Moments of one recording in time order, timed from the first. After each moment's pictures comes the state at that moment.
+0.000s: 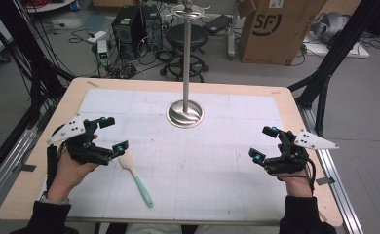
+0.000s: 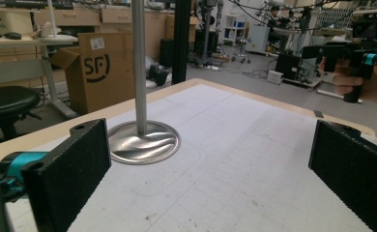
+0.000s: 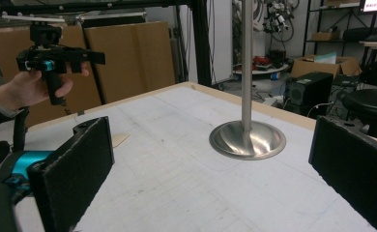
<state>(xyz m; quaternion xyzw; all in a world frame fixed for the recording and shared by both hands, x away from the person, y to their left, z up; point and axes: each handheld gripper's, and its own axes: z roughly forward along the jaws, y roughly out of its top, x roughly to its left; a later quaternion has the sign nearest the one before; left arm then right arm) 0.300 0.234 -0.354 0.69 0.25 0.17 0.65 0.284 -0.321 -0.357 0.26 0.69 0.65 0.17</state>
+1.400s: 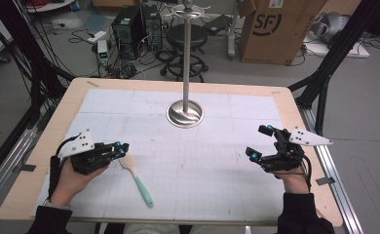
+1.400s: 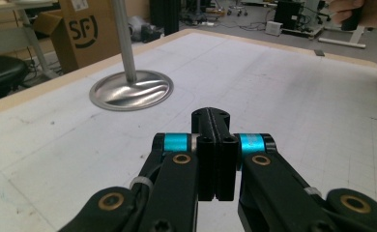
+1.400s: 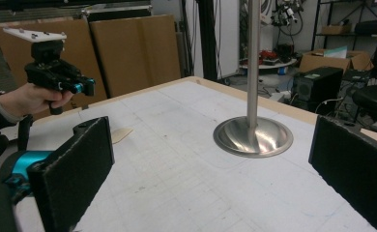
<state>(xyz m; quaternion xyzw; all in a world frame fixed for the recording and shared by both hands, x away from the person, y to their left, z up) 0.288 0.236 -0.391 0.76 0.23 0.17 0.58 0.294 -0.315 -0.360 0.26 0.70 0.65 0.15</state>
